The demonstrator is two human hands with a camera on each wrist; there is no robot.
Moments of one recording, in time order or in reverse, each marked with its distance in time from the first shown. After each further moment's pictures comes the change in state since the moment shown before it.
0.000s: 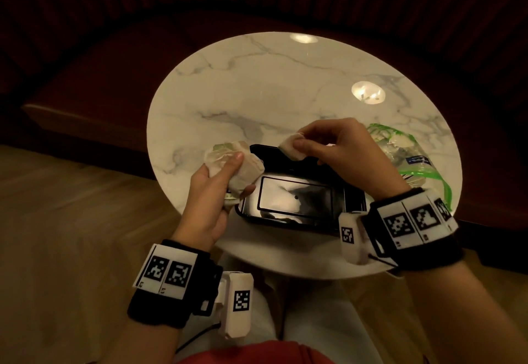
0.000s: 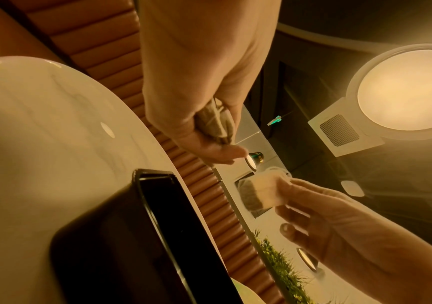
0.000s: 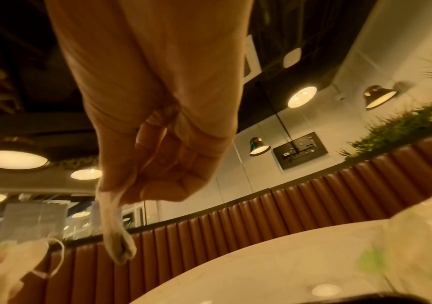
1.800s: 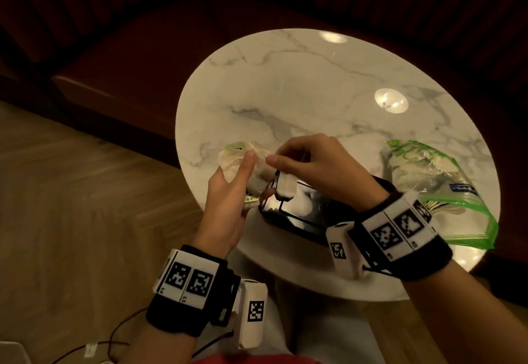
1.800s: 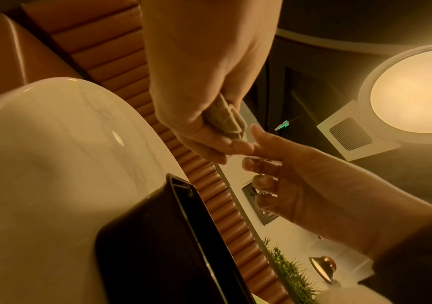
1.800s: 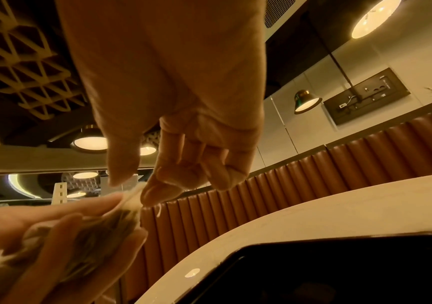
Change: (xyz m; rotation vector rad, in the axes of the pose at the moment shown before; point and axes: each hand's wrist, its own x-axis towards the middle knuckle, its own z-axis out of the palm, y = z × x) left_hand 0.007 0.003 -0.019 -0.051 0.057 0.042; right_hand 0.034 -0.031 0.064 -0.136 -0.288 -0.034
